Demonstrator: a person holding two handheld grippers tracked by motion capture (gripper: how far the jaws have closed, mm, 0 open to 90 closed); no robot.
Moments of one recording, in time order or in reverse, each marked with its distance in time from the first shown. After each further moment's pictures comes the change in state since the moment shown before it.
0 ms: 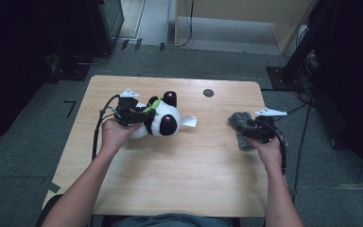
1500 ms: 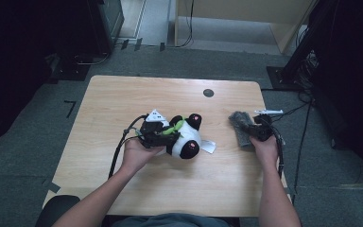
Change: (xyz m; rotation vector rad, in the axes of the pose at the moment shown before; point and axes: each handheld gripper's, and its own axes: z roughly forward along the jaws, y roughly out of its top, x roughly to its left) left arm -0.075 -0.030 0.030 0.012 -0.105 0.089; right arm -0.029 -0.012 0.036 0.121 -0.040 0.169
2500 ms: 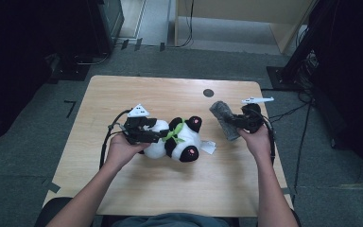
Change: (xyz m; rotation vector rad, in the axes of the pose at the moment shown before) left arm 0.033 -0.003 -0.035 -0.038 -0.005 0.018; right arm 0.076 0.045 -0.037 -0.057 0.195 -0.165
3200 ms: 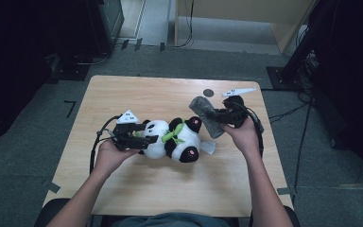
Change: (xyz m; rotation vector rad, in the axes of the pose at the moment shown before) left arm 0.007 -0.026 -0.024 0.021 0.031 -0.006; right arm 0.066 0.041 0.001 0.027 0.105 -0.115
